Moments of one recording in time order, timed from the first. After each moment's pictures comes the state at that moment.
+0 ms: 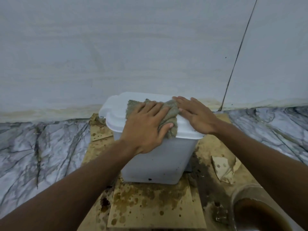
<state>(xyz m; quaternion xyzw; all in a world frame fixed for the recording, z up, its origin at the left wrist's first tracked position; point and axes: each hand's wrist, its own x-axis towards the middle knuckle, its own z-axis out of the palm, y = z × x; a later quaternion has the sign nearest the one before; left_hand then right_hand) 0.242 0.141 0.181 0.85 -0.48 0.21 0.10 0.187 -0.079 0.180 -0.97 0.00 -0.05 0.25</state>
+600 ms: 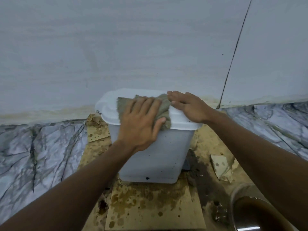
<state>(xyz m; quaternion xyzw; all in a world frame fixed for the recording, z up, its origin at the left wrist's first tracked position) 0.254 0.135 0.165 0.86 -0.43 0.27 0.10 0.210 -0.084 0.189 -0.95 0.02 -0.04 0.30</state>
